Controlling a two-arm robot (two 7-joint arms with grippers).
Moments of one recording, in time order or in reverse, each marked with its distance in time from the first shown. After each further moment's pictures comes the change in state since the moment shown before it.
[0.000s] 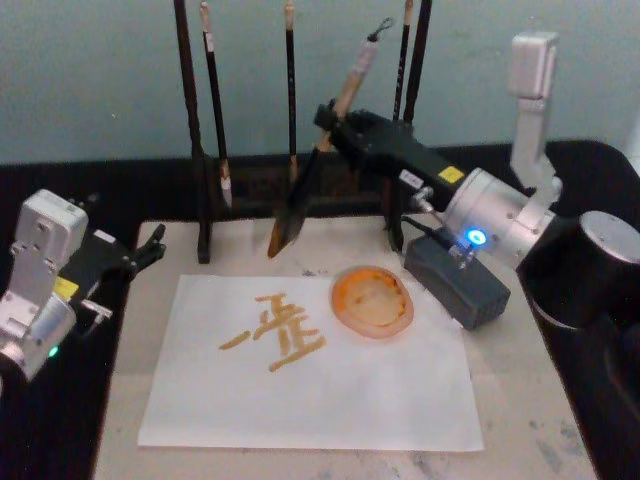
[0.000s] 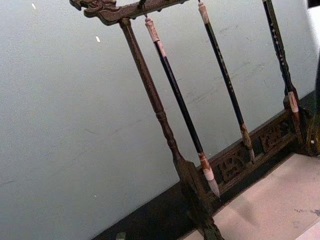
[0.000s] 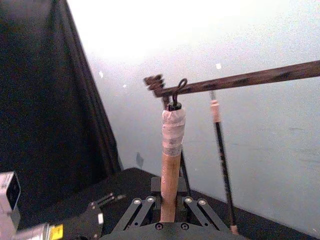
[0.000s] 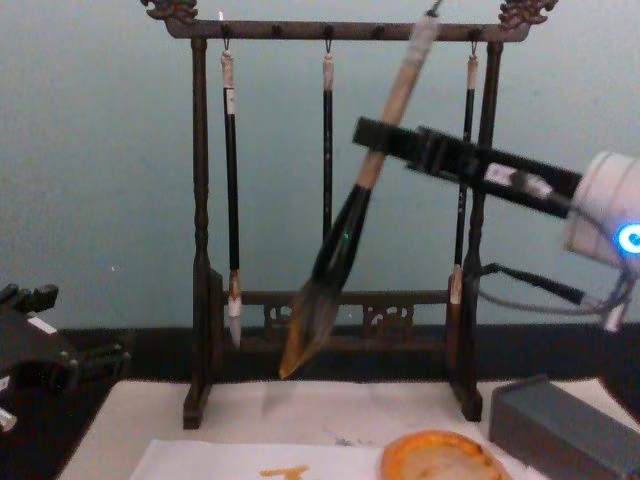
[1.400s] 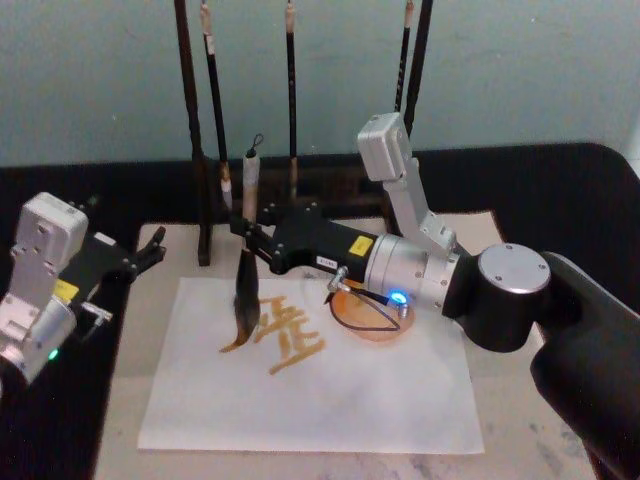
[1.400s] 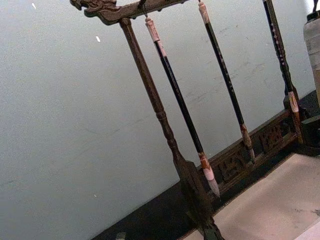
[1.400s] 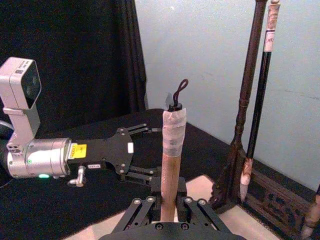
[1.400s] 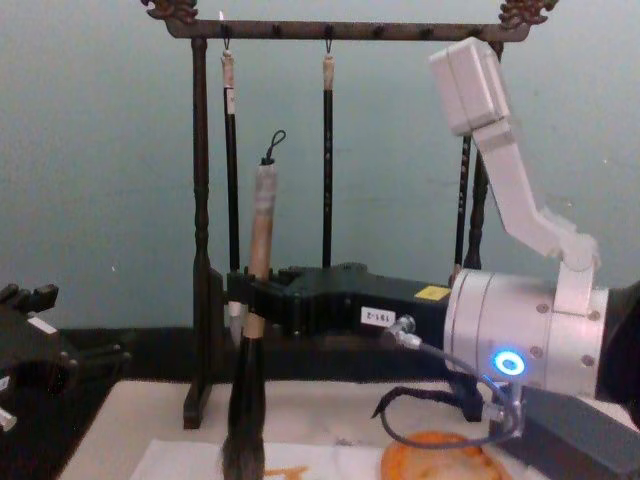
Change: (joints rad) left arm 0.000 0.000 0.000 0.000 0.000 0.000 0.000; right arm 0.094 -0.053 -0.213 0.191 -0.211 -0.063 0.078
